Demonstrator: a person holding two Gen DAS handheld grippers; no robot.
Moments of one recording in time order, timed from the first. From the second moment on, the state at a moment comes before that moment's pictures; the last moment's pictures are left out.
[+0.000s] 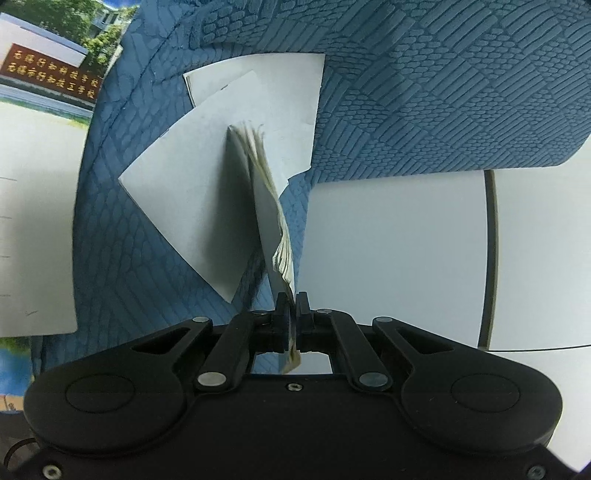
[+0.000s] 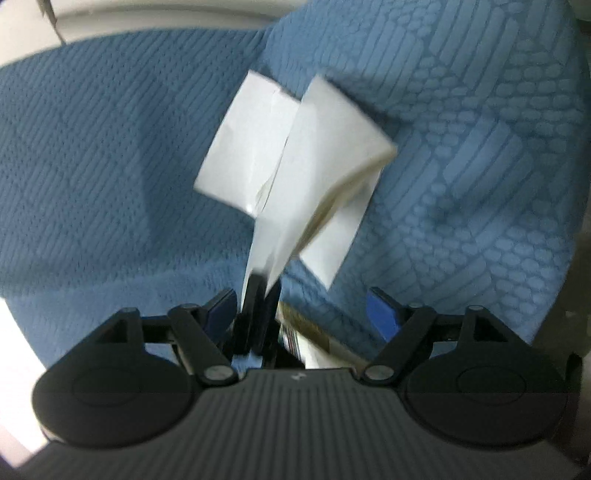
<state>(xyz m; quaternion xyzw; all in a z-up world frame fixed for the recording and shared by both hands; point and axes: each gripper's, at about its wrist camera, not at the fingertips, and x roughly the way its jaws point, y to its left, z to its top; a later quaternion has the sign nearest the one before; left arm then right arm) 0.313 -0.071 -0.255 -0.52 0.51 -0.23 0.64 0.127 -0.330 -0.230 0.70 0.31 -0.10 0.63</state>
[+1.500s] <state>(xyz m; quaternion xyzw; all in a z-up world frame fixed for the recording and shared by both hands) 0.203 0.085 -0.106 -0.53 0.34 -0.20 0.75 0.182 -0.254 -0.080 0.51 0.35 0.12 0.77</state>
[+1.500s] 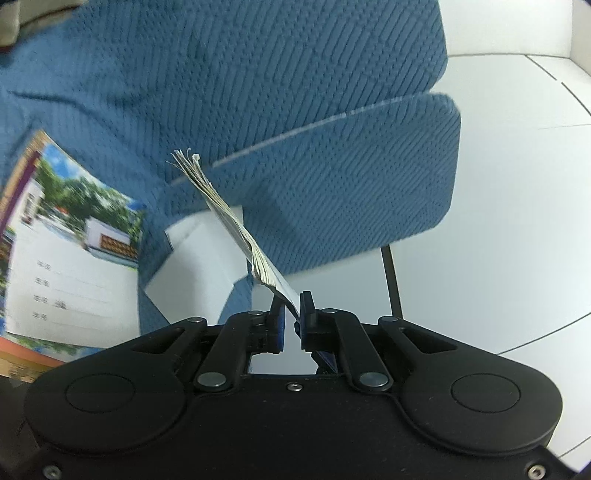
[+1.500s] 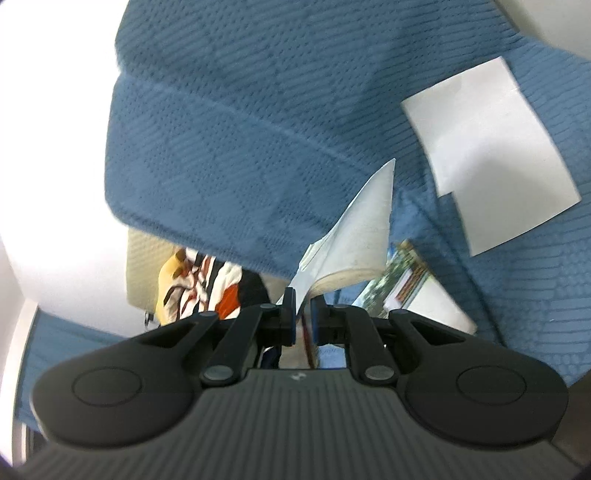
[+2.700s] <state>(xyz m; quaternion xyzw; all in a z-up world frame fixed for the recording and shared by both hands) 0.176 0.130 -0.232 -0.51 0.47 -0.02 0.72 0.193 -0.175 -0.199 0.41 0.48 0.12 0.76</state>
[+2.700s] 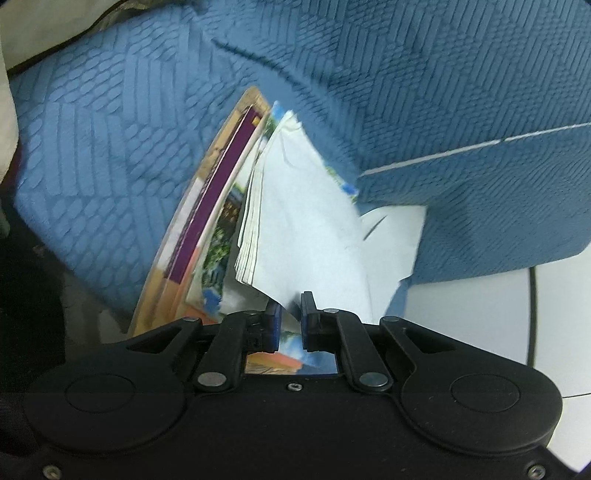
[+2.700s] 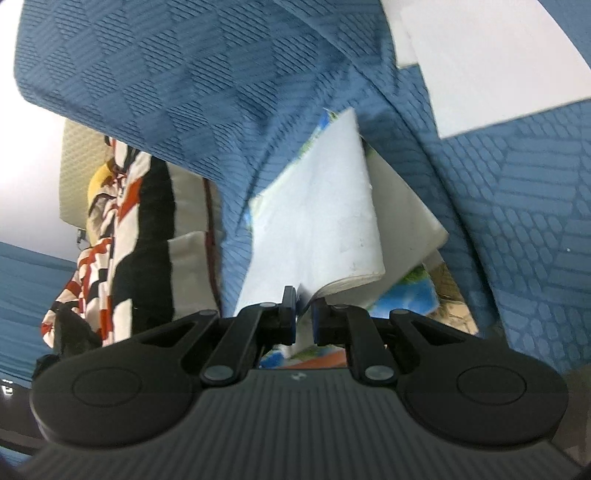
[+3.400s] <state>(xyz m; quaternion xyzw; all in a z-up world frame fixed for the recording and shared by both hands) 0.175 0.102 -0.196 -0.41 0.50 0.00 0.77 0.190 -0.185 -0.203 0.39 0.52 0.12 0.75</state>
